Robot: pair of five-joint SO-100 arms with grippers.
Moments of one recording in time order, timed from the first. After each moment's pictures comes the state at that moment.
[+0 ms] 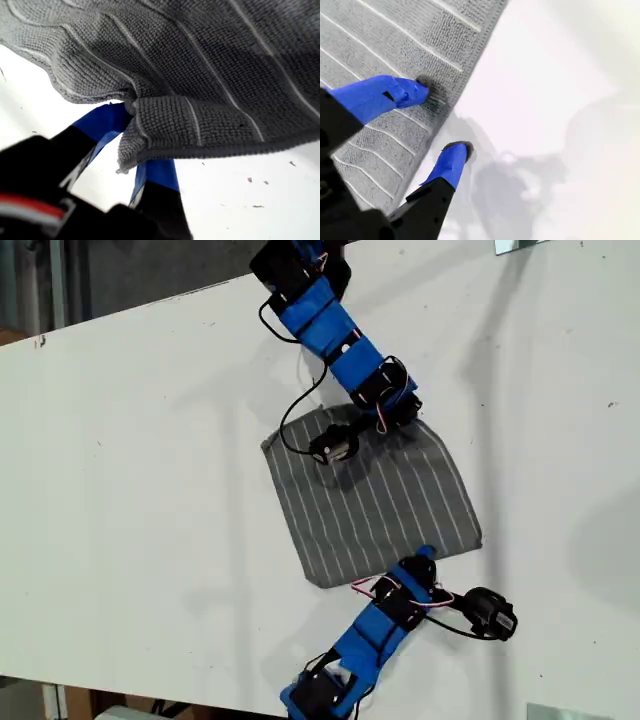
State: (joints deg) arm 0 34.0 47.9 51.2 82.2 -122.1; arm 1 -32.6 64.0 90.2 65.9 87.6
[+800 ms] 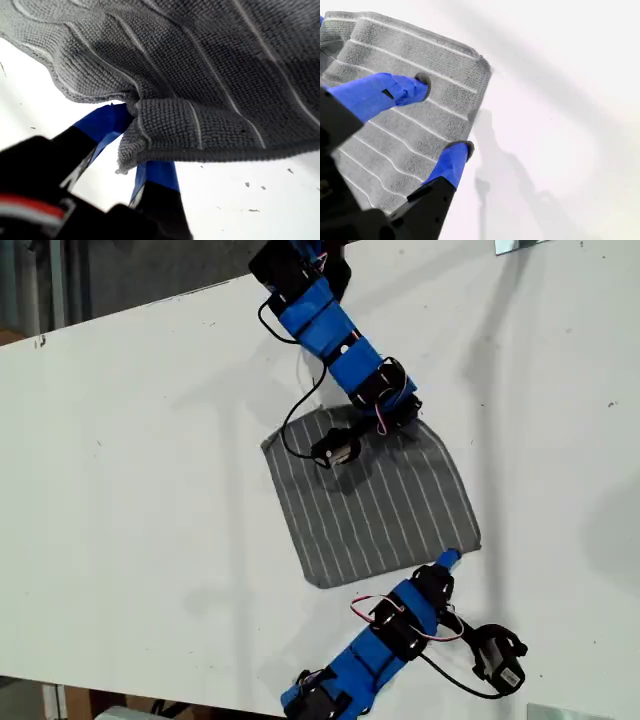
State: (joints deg) arm 0 36.2 54.8 48.1 77.6 -112.3; arm 1 -31.8 61.8 90.4 64.1 85.2
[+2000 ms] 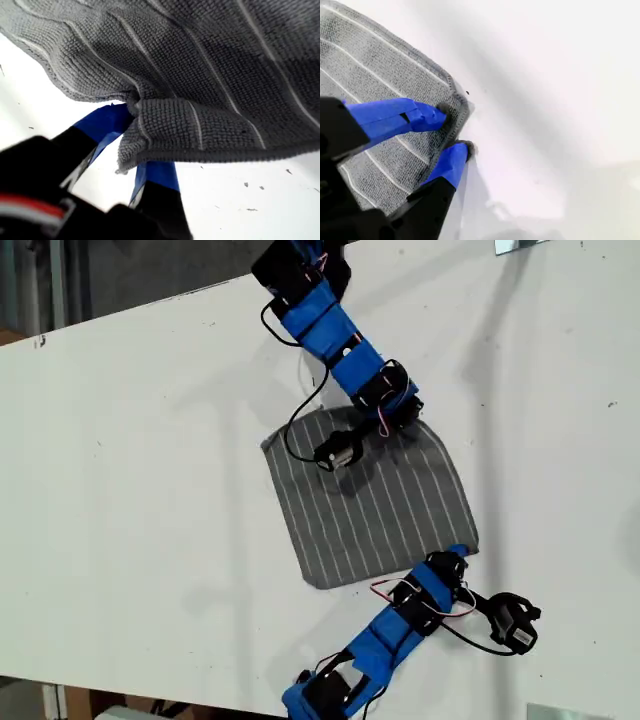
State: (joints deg) arm 0 36.2 40.0 49.0 60.6 -121.6; arm 1 -32.1 61.1 85.8 66.4 84.1
